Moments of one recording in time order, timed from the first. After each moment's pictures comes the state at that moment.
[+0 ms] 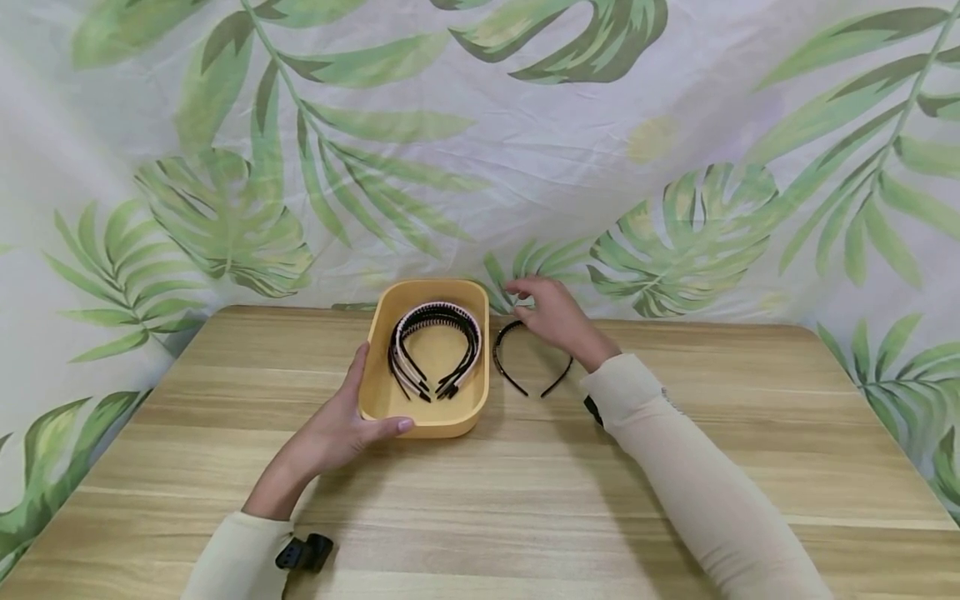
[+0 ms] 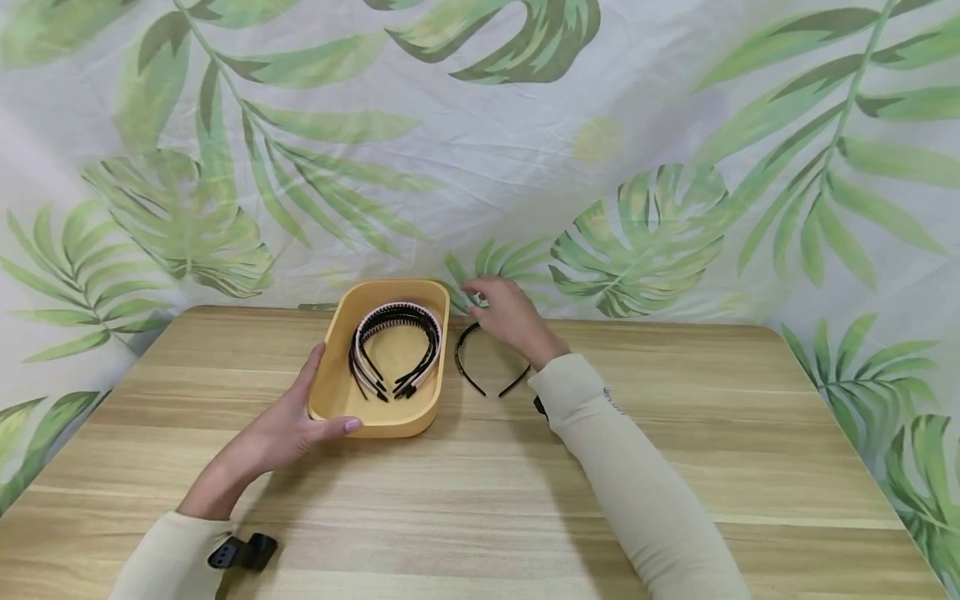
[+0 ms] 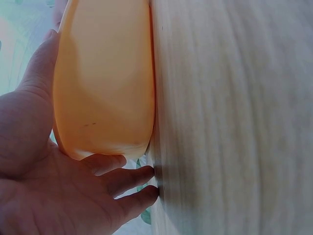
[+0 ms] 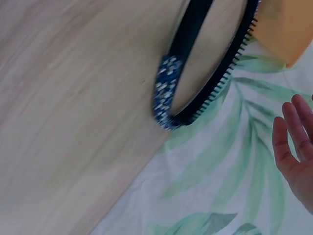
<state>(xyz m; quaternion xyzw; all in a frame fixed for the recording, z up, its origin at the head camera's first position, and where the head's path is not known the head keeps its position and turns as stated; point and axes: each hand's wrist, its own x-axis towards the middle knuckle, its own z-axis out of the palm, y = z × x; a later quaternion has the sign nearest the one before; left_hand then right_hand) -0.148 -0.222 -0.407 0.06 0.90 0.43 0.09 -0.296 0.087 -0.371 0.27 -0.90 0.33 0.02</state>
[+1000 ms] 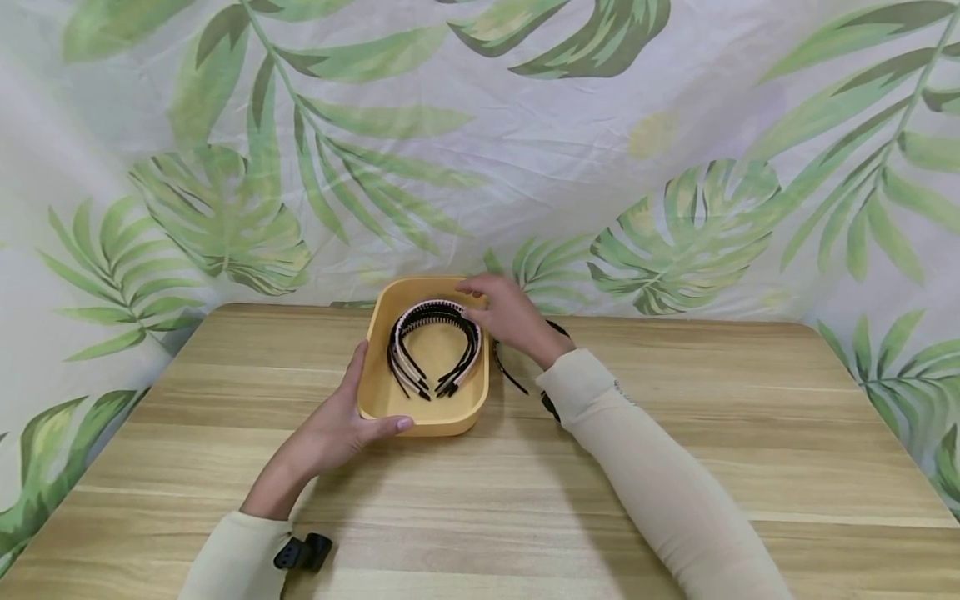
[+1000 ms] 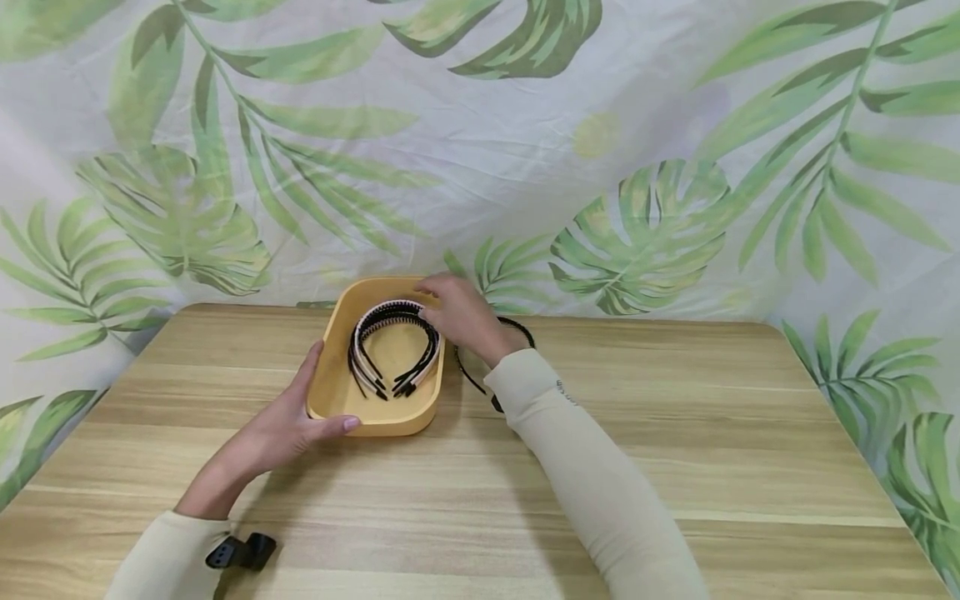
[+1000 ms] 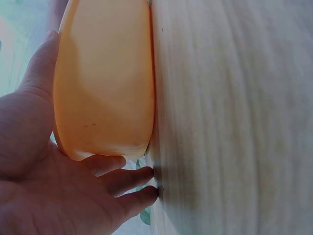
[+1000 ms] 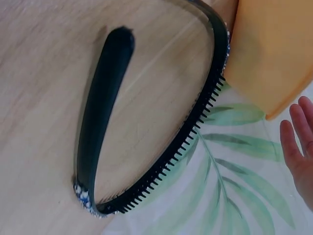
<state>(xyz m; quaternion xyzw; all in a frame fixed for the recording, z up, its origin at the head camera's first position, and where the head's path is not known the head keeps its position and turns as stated) -0.148 -0.222 -0.406 0.06 0.89 0.45 0.09 -0.294 0.032 -0.371 0.30 -0.89 0.34 0.01</state>
